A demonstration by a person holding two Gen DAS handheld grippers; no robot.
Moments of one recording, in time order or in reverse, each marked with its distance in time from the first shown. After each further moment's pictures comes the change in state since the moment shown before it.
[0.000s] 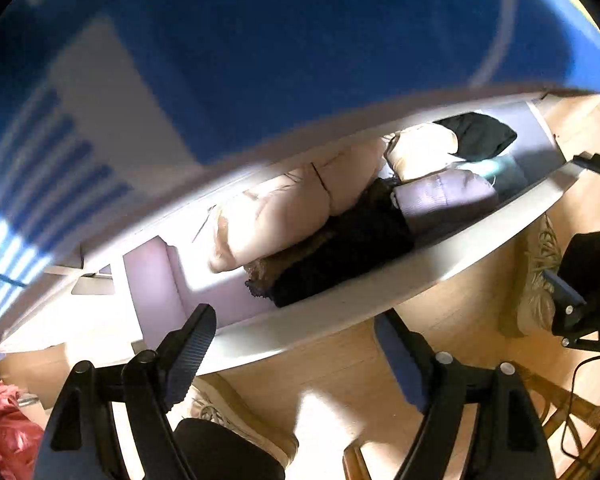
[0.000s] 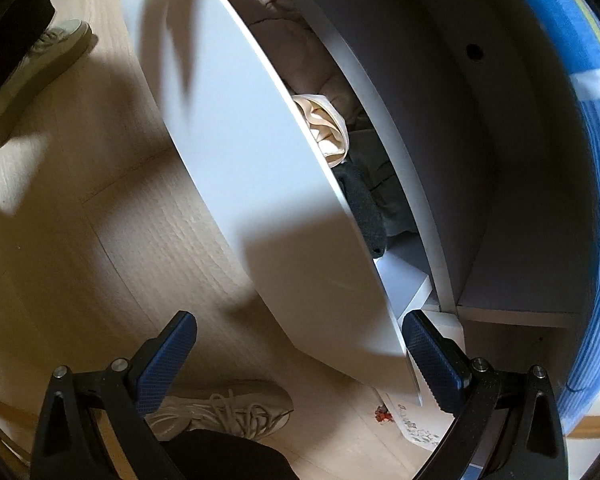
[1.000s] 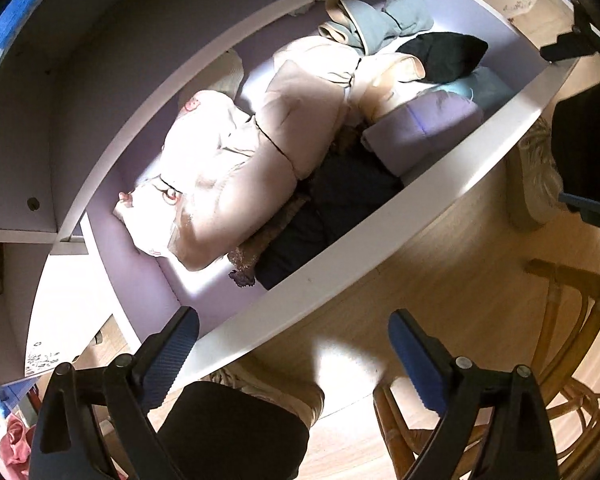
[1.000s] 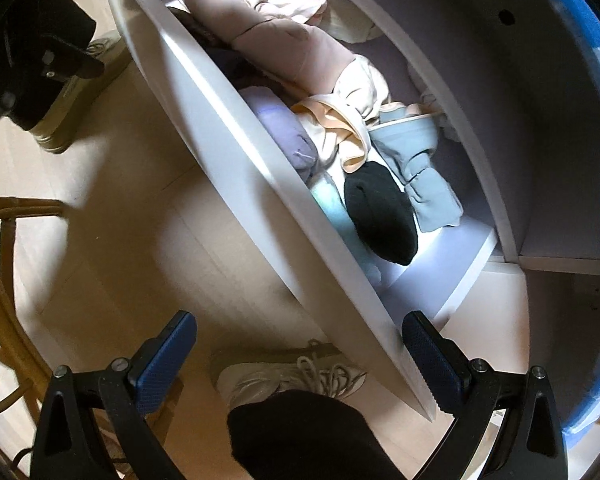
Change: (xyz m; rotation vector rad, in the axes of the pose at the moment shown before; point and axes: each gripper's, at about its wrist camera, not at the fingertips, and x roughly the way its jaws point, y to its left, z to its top) left arm 0.014 -0.037 -0.018 0.252 0.100 0.068; right arm -0.036 0.000 0.012 0.063 0.089 0.277
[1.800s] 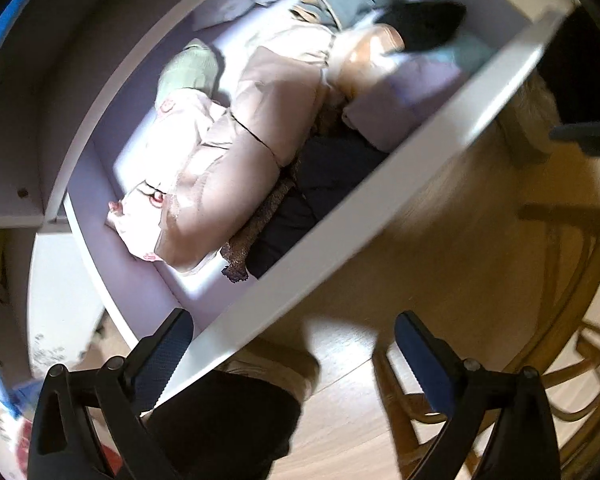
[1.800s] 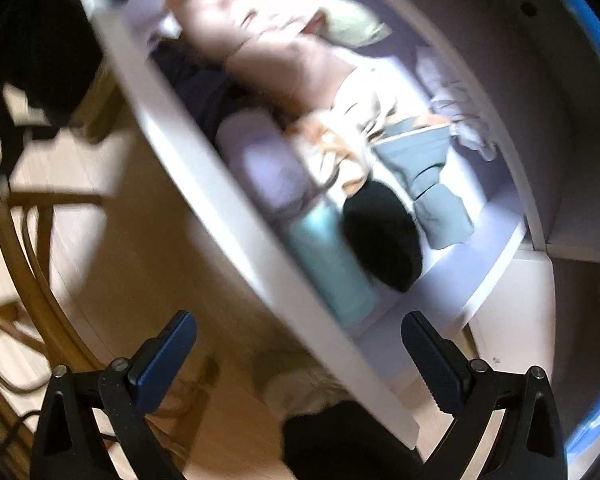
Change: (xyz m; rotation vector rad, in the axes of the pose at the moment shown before) left arm -0.010 -0.019 0.000 0.064 0.039 -0.001; right arm -0.029 -0.009 0.024 0.067 -0.024 0.141
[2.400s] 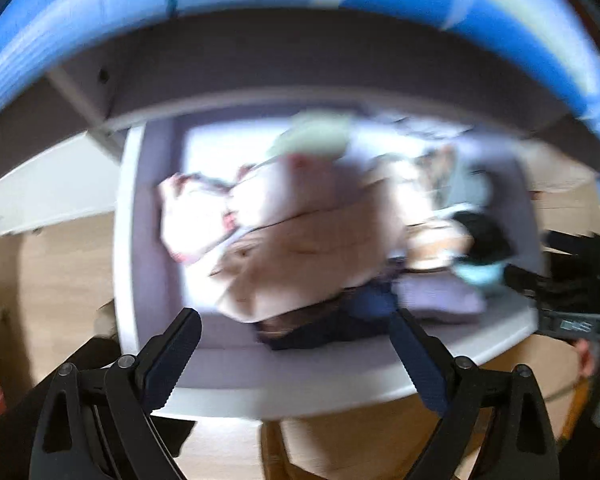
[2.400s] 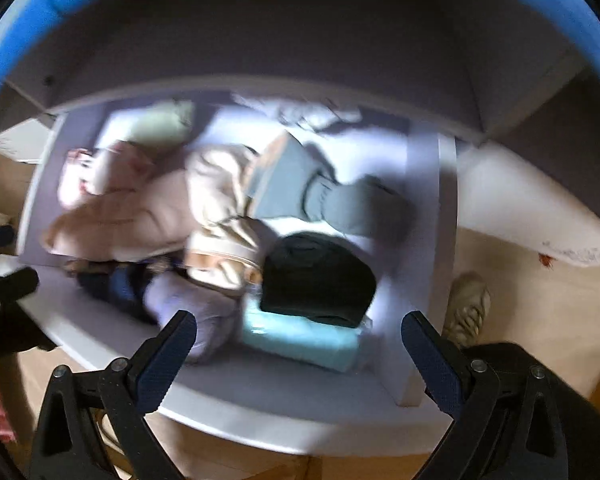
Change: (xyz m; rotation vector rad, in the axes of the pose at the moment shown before) left arm -0.019 0.098 0.014 -0.649 -0.128 -0.207; right arm 0.015 -0.085 0.009 0.687 -0.050 0.070
